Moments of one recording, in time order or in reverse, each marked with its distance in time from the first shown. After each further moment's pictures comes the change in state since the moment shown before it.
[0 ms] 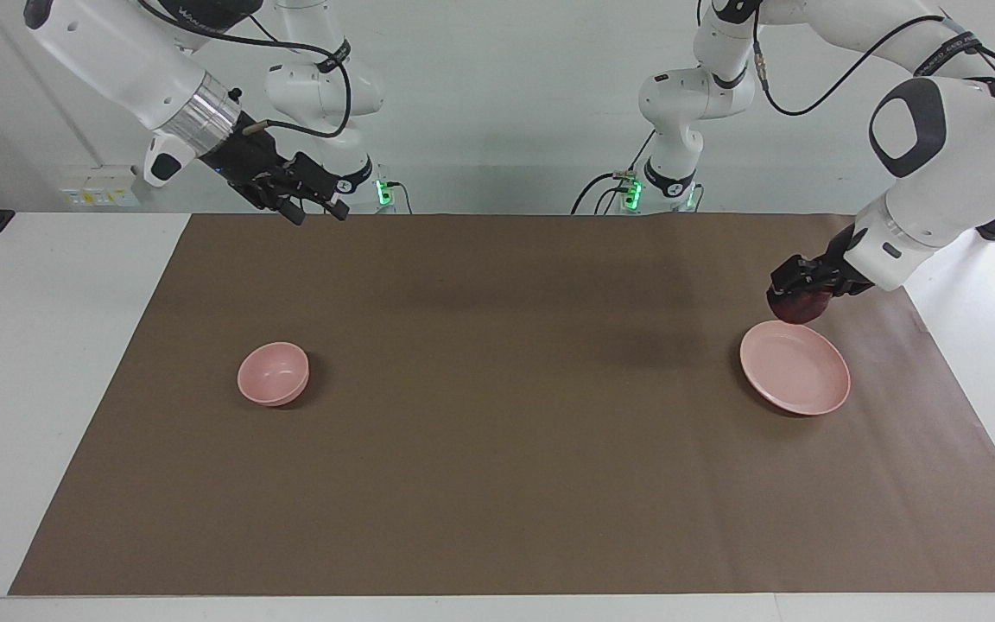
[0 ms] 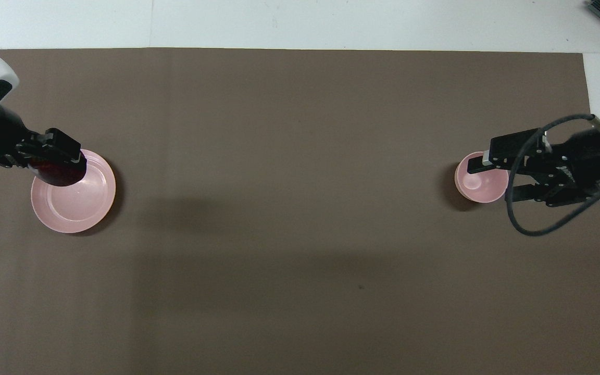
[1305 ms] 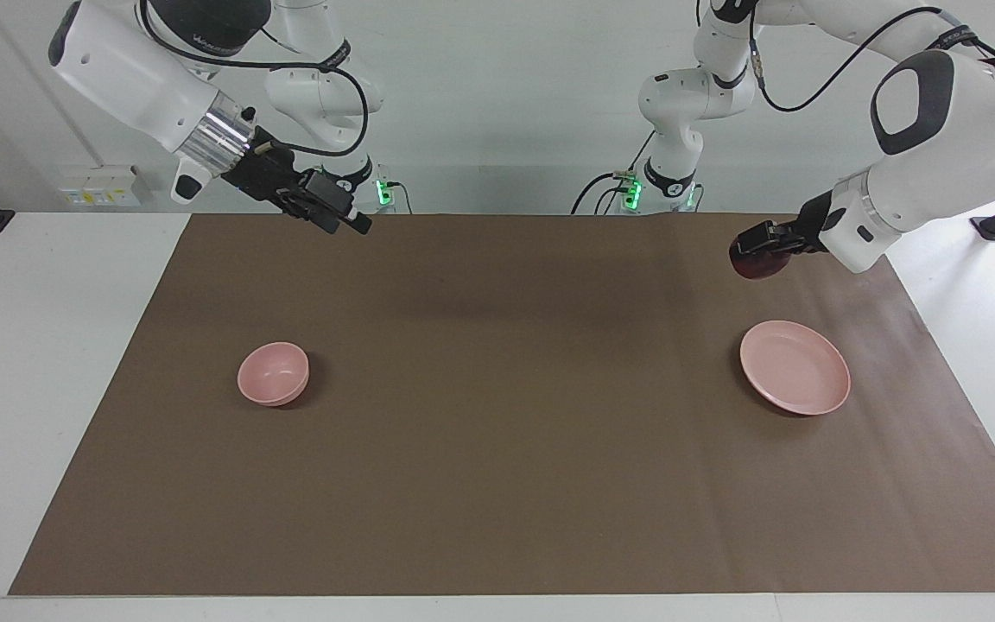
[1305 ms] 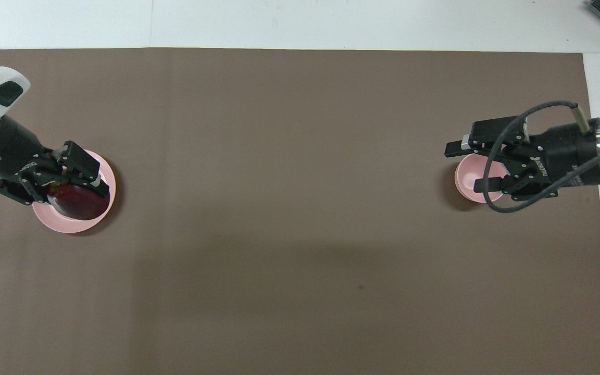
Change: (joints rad) left arm 0.001 0.003 0.002 0.069 -0.222 -0.273 -0.291; right arm 0.010 -0.023 0.013 -0.101 0.120 0.154 -0.032
